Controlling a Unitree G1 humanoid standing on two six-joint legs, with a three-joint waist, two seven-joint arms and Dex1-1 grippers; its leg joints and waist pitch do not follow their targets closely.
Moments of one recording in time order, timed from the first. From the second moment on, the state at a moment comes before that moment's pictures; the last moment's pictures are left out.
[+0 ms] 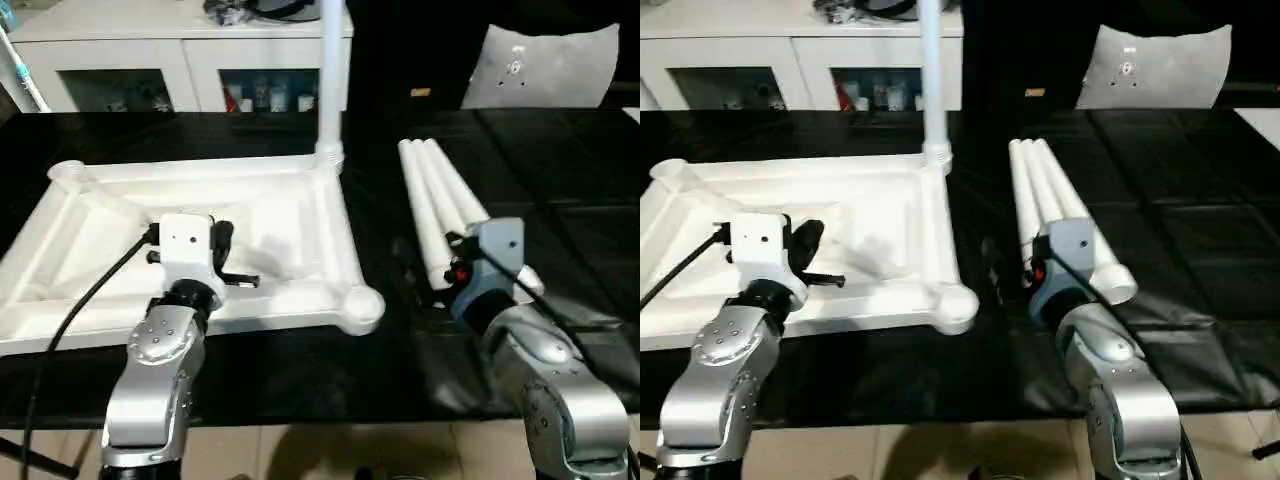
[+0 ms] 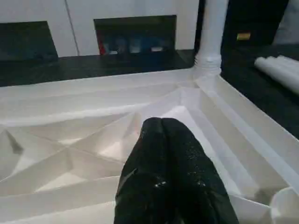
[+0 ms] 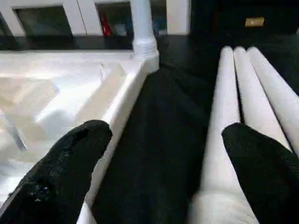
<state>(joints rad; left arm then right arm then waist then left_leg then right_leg) -0.10 0.06 0.05 -0.30 0.00 0.47 -0.12 -0.07 -0.13 -0.02 -0.46 0.18 0.74 0.23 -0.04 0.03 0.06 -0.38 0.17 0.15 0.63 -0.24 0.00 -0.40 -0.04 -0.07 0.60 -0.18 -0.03</state>
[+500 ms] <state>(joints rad) -0.06 0.09 0.04 -0.32 -0.07 0.45 -0.20 -0.08 -0.11 0.05 -0.42 0.16 0.73 0.21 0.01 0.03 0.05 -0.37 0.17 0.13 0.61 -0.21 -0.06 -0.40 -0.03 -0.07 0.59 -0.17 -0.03</state>
